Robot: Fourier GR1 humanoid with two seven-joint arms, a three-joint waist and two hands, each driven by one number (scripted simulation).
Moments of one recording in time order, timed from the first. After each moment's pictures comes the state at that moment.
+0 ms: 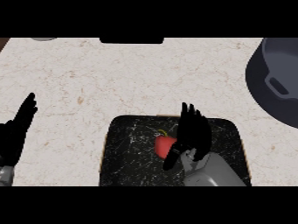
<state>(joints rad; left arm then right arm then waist) 0.00 0.50 -0.12 -1.49 0.12 0.25 0.10 -0.36 -0.02 0.54 -1.52 0.80 0.18 1.25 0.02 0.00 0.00</state>
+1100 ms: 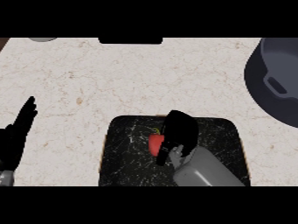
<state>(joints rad) 0.03 0.46 -0.09 -1.50 0.08 0.23 0.09 -0.46 -0.02 0.62 -1.40 0.73 0.13 1.23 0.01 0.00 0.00</state>
